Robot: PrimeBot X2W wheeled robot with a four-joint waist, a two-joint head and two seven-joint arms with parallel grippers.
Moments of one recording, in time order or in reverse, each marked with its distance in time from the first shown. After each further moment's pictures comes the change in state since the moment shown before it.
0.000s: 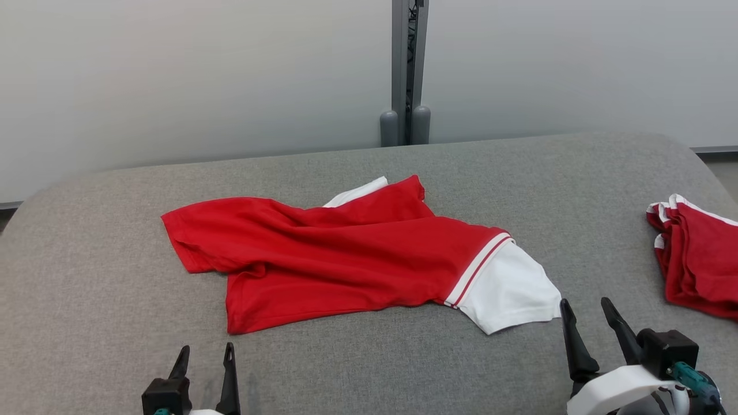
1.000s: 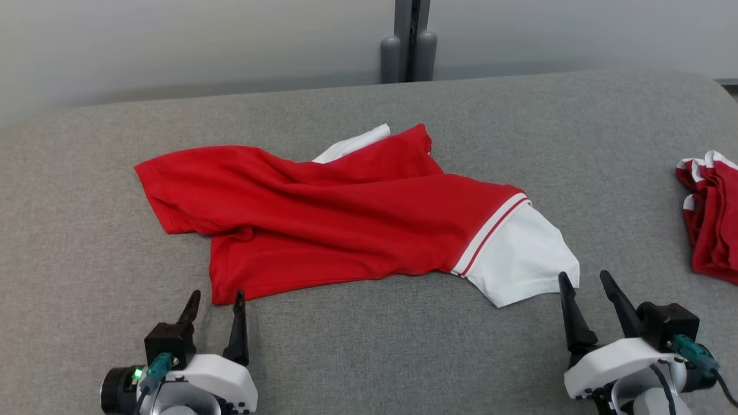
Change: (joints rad) left arm -0.144 0.000 -0.031 0.044 -0.032 -0.038 0.000; right arm -0.067 0.000 0.000 0.022 0.008 0.000 0.000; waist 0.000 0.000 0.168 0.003
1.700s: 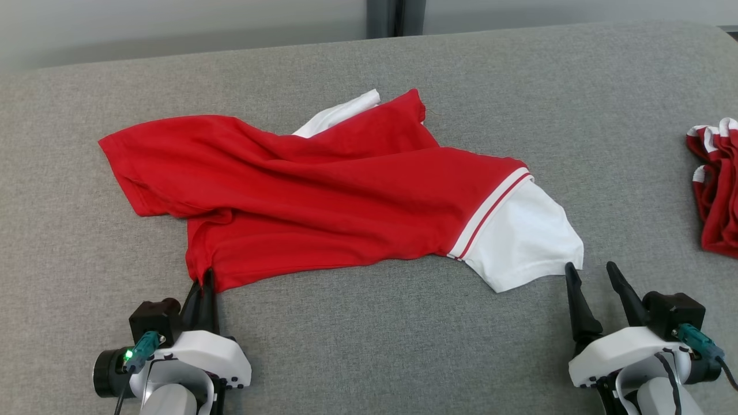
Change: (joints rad) left arm -0.076 0.000 0.028 0.033 -0.045 0.011 0.000; right arm -0.048 0.000 -0.026 0.036 -0.002 0.000 0.000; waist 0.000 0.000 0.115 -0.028
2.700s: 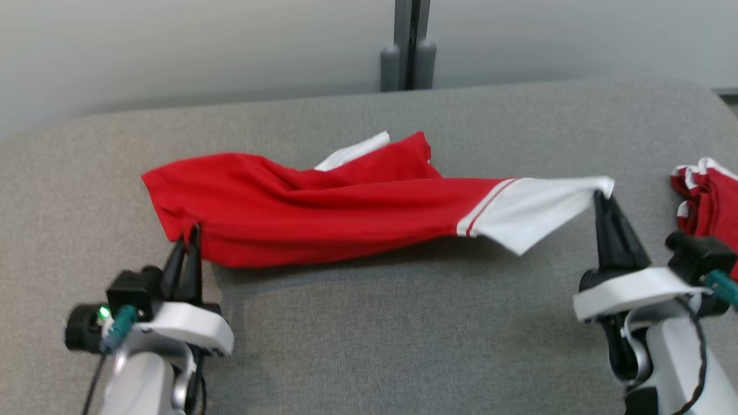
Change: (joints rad) left arm -0.024 0.020 0.054 -0.133 0.108 -0.074 0.000; right arm -0.115 0.001 -0.004 -0.082 0.071 0.000 0.000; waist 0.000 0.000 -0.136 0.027
